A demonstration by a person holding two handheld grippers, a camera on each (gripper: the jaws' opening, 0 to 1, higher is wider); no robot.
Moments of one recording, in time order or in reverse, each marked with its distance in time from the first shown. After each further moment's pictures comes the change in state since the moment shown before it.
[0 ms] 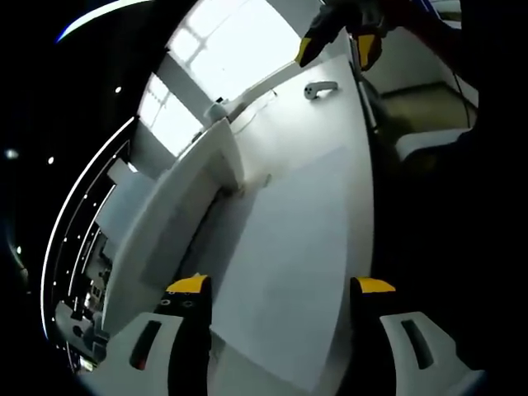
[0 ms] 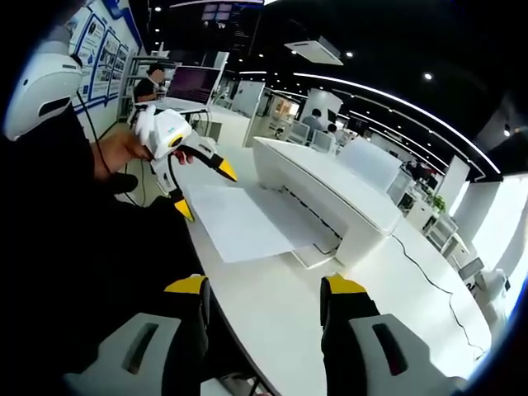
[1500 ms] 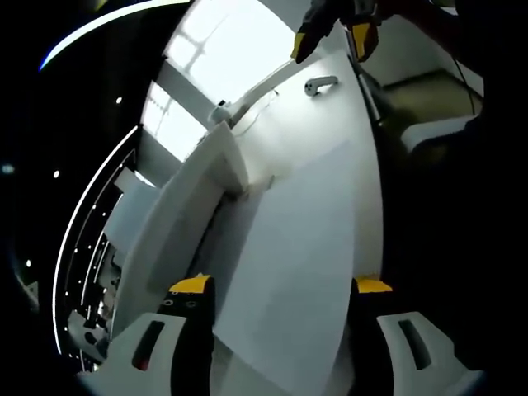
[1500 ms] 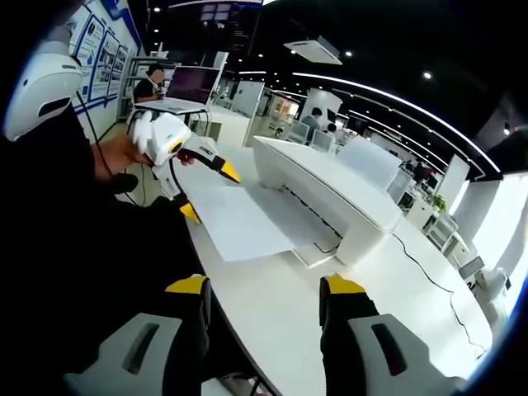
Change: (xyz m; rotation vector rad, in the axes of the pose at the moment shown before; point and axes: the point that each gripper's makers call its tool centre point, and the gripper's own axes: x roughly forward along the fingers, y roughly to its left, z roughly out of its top) left arm 0.009 0.002 0.002 0.058 0.005 0.054; right arm 0.001 0.001 -0.002 0.004 -0.001 0.002
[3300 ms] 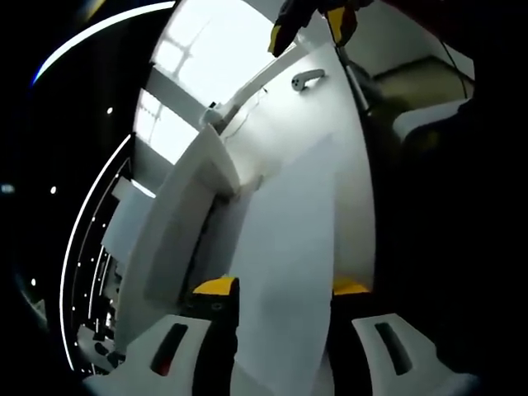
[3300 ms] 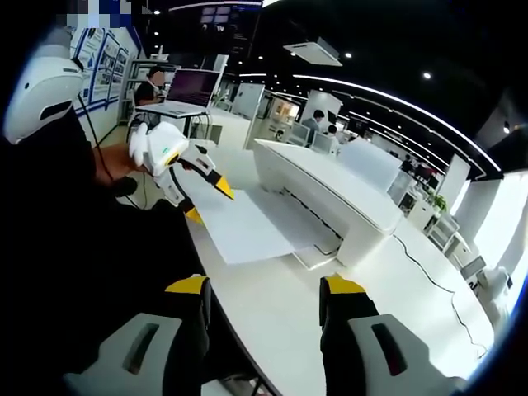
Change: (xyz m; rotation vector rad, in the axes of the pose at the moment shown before) left arm 0.005 -0.010 0.002 0.072 0.018 -0.011; right arm -0.002 0.000 0.003 0.006 -0.013 0.007
